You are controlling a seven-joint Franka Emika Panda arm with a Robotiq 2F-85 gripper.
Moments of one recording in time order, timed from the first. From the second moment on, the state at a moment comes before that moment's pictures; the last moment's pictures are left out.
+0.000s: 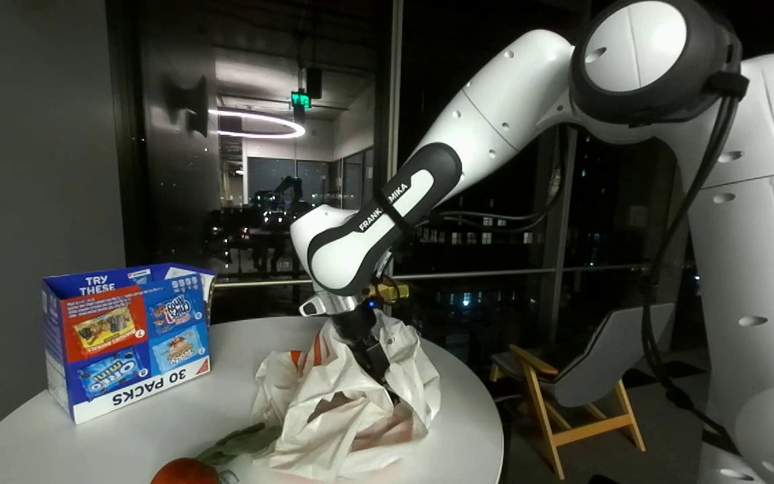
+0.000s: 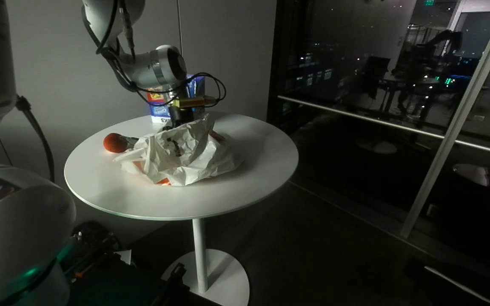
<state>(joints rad) 0.11 0.24 0.14 -2.05 -0.38 1.97 -0.75</state>
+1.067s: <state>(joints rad) 0.11 0.36 0.10 -2.02 -0.58 2.19 -0.65</state>
